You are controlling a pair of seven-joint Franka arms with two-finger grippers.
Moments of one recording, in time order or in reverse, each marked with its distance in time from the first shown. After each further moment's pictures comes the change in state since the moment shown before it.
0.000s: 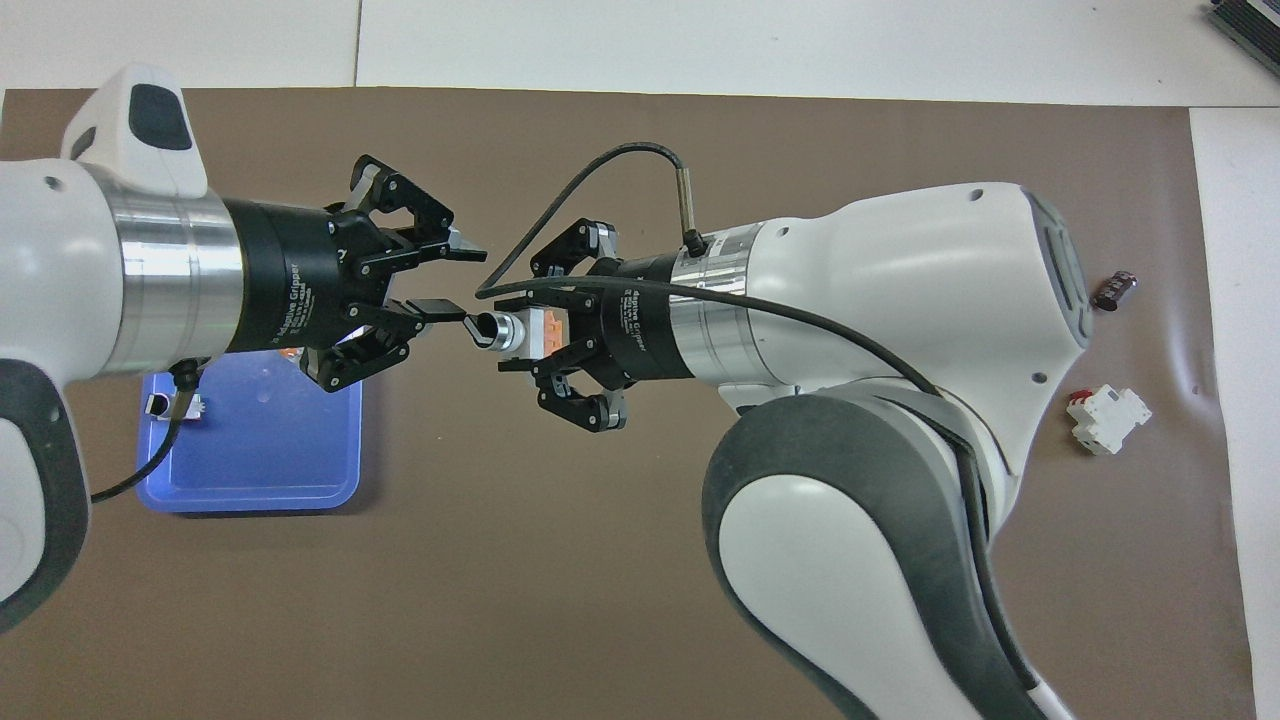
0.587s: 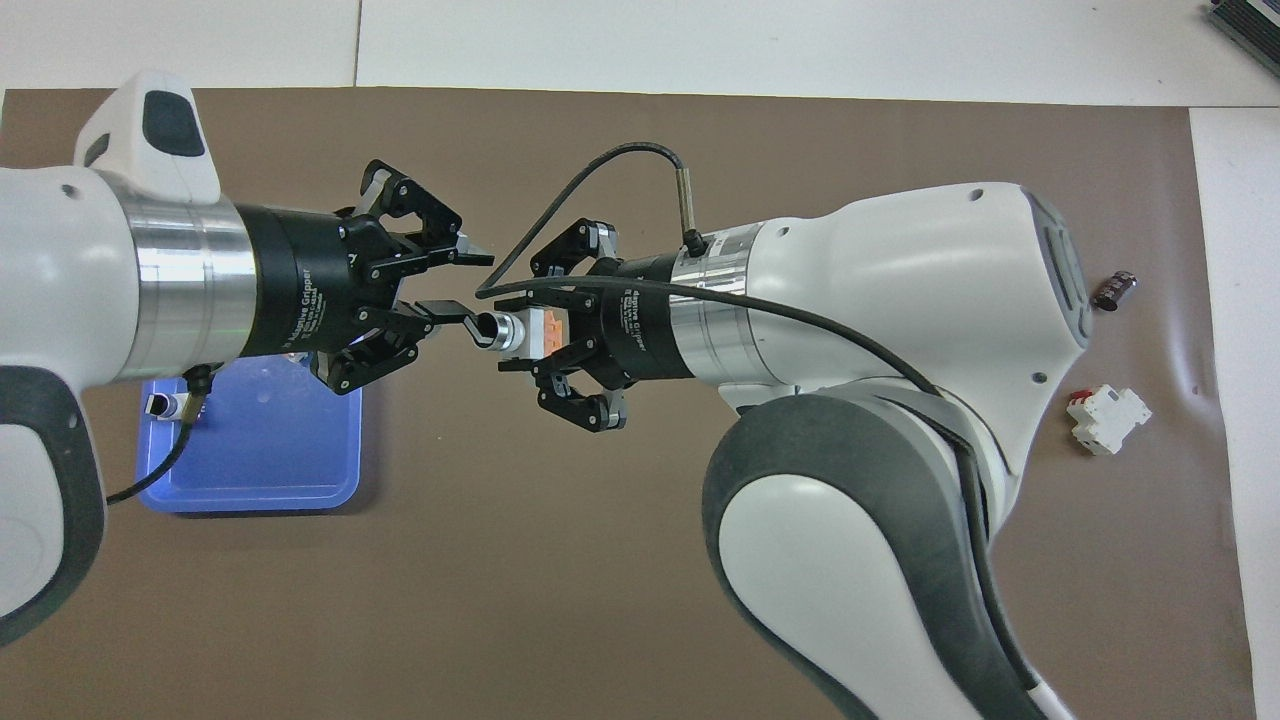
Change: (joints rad) left arm -0.010 -0.002 0.000 -0.011 0.000 0.006 0.000; right arm 0.000 0.000 0.000 0.000 0.000 0.000 0.000
